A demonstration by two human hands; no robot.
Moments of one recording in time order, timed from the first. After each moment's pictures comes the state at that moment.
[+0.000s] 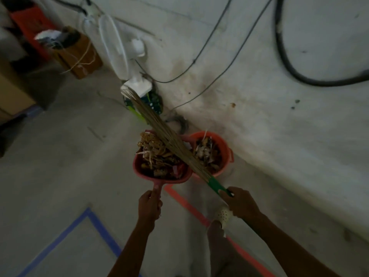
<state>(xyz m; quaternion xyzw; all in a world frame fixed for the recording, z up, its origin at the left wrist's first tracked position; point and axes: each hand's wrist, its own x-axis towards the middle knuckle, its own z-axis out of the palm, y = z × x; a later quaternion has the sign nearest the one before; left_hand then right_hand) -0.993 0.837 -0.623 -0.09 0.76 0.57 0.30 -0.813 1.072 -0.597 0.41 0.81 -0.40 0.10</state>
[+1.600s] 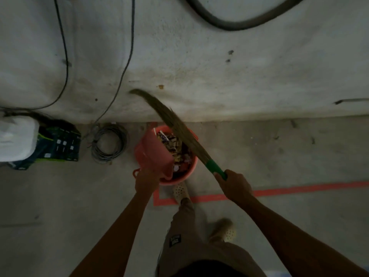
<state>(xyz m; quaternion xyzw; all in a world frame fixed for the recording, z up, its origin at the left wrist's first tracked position) -1.212 1.140 -0.732 0.32 0.84 0.12 0.41 -0.923 1.148 -0.656 0.72 0.59 -0.35 0.10</state>
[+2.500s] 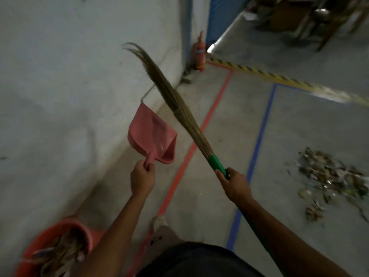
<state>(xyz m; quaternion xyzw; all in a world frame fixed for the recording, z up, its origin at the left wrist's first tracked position) -0.697 0.952 -0.561 0.76 0.51 0.17 0.36 -0.550 0.710 -0.556 0.92 0.17 -0.20 -0.29</state>
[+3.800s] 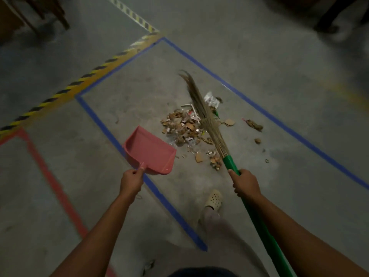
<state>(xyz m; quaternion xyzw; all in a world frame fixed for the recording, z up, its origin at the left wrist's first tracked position) 0.005 0.542 -0.663 0.88 0.10 -0.24 0.39 -0.201 0.251 -0.645 0.73 -0.54 -0.14 -0.40</state>
